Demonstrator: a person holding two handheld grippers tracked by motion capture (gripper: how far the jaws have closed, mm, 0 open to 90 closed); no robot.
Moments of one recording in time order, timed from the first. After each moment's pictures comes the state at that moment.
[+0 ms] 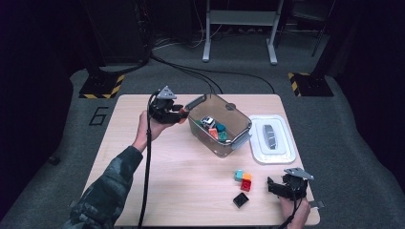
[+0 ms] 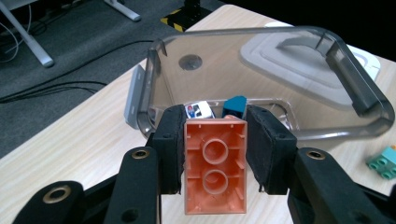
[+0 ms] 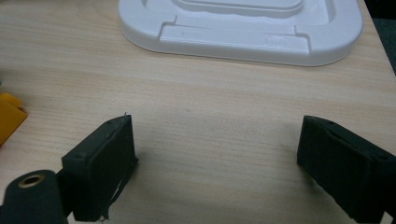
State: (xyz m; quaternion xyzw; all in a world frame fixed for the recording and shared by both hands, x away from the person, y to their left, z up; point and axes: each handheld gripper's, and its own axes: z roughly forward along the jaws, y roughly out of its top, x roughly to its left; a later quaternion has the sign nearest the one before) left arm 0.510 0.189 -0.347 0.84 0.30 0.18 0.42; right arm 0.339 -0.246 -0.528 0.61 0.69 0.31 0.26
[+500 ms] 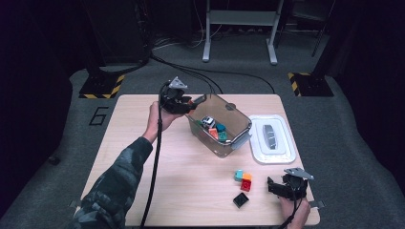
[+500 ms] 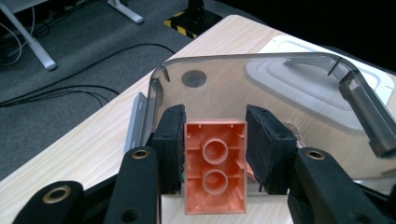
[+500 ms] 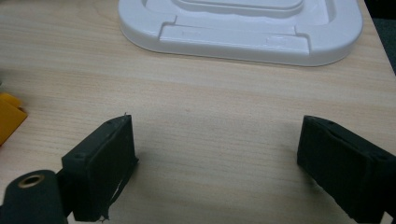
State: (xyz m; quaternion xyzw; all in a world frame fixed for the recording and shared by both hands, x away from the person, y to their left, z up) left arm 0.537 0.158 -0.338 0.84 0.30 0.18 0.42; right arm 0.339 -0.246 -0.528 0.61 0.69 0.31 0.26
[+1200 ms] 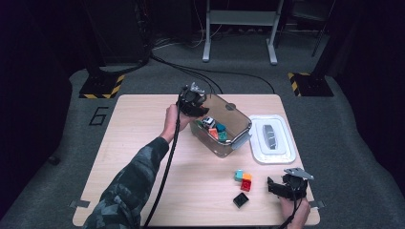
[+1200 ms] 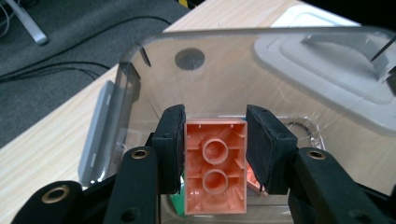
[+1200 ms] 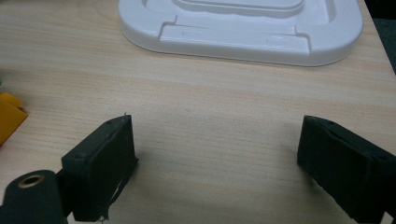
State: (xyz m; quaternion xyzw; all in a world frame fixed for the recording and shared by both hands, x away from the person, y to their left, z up) left arm 0.564 0.114 -0.377 0.86 0.32 0.17 0.37; right arm 0.339 -0.246 -0.528 0.60 0.69 0.31 0.26
